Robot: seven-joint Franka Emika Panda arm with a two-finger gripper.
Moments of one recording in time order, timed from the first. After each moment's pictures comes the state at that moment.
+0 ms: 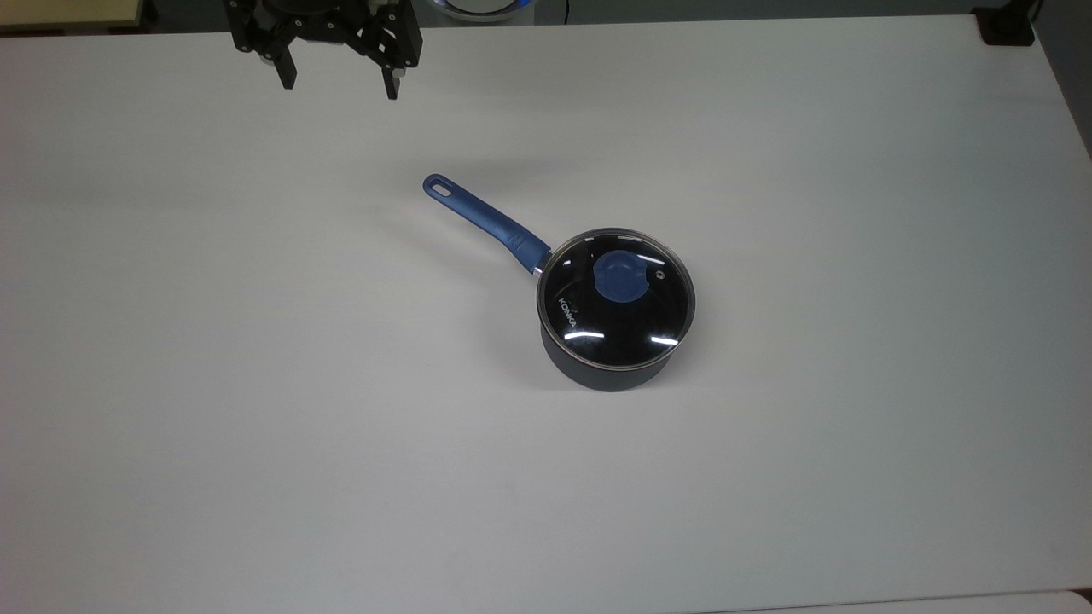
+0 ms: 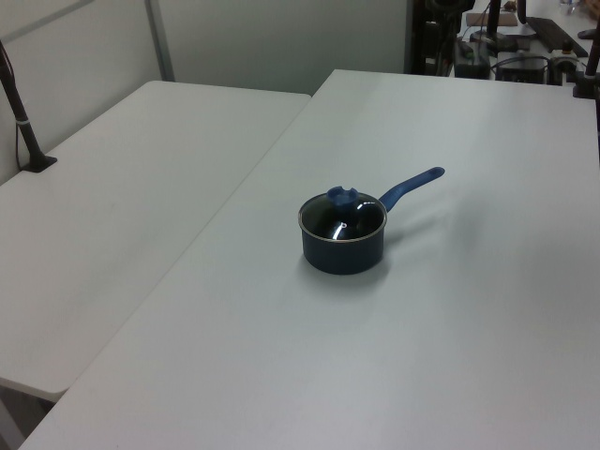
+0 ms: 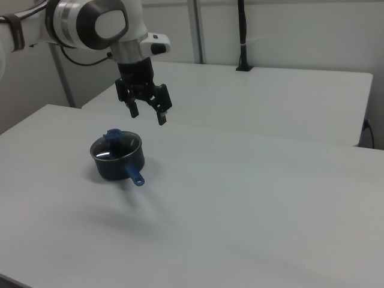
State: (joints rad) arm 0.06 0.08 -0.17 -1.58 0.00 1.70 -0.04
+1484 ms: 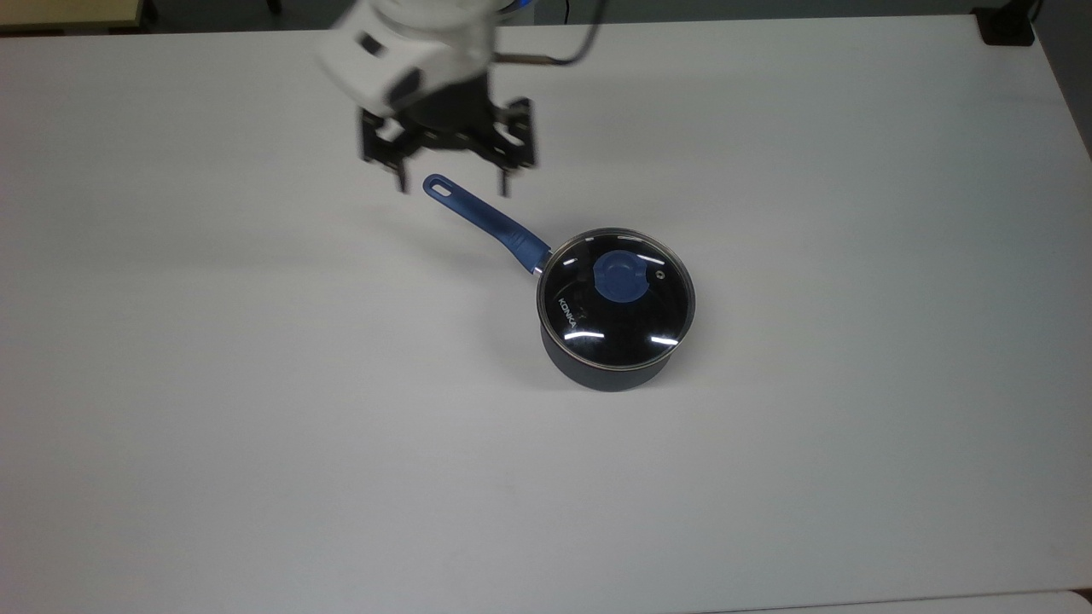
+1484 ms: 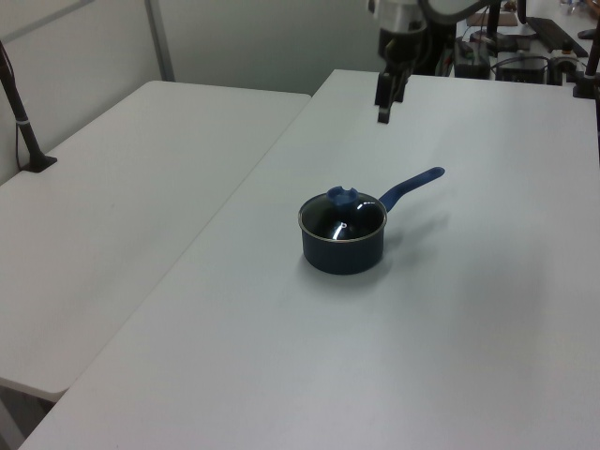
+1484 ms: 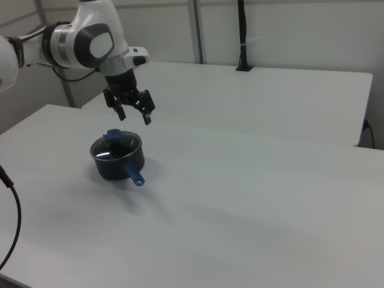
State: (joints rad) arm 0.30 0.25 -0.24 -1.55 0.02 1.89 0.03
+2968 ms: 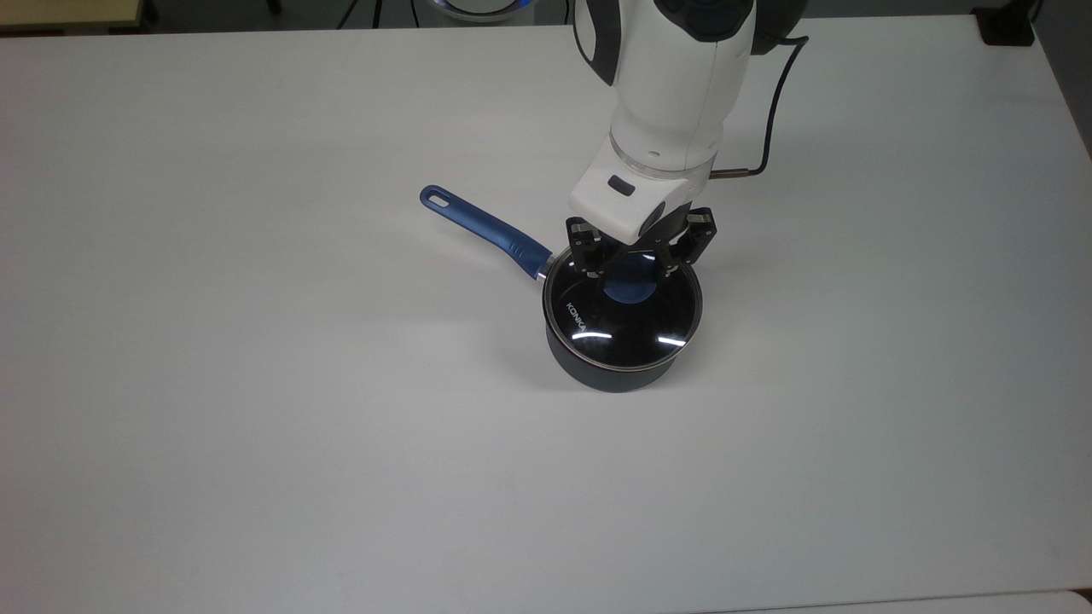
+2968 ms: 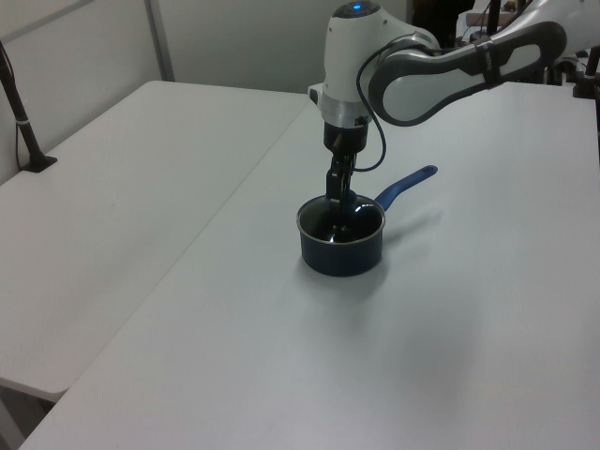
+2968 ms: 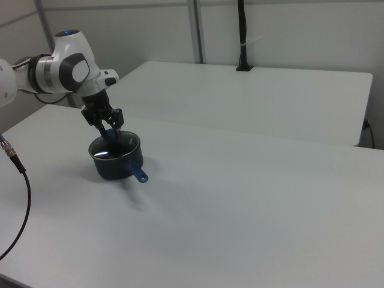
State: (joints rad) arm 0.54 0.50 -0.30 -1.43 0.08 2.02 0.11
